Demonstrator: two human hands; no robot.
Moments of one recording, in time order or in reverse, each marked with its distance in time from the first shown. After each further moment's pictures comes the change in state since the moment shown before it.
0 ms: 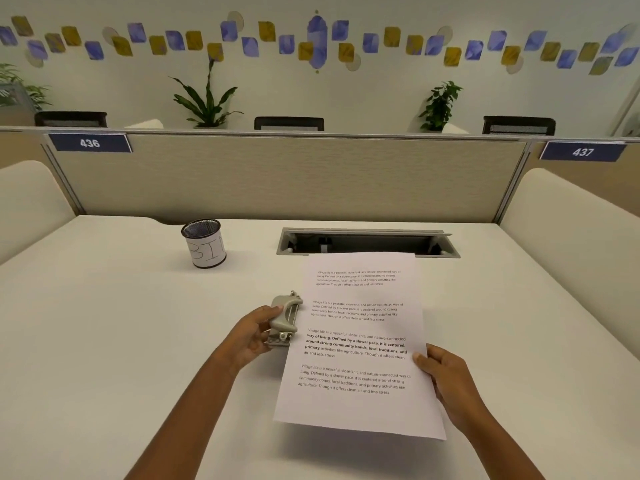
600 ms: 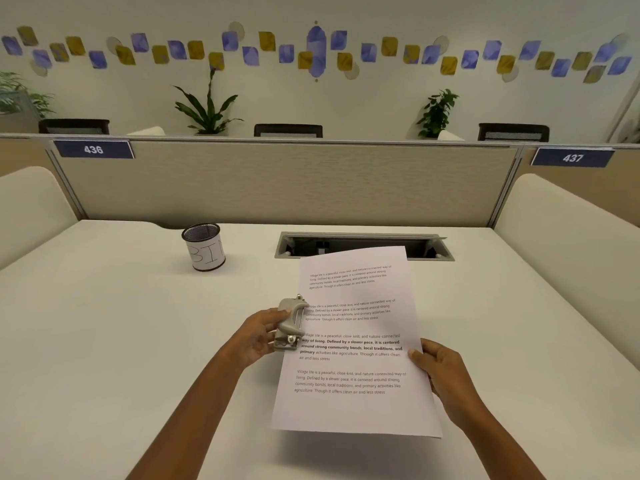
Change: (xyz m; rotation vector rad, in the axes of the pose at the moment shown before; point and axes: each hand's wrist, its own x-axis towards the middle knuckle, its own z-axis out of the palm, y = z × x) left_hand -0.011 -0.001 0.017 0.052 -0.050 0.023; right_hand -0.010 -0.010 -0.004 -0.034 -0.028 -0.054
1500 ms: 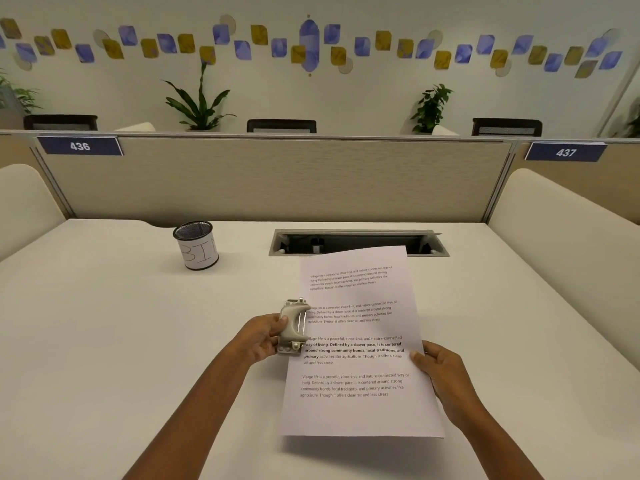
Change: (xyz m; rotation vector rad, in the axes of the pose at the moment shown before) left_hand 0.006 -0.005 0.020 0.013 0.082 -0.066; right_hand 0.009 0.015 -0.009 0.040 0.014 0.007
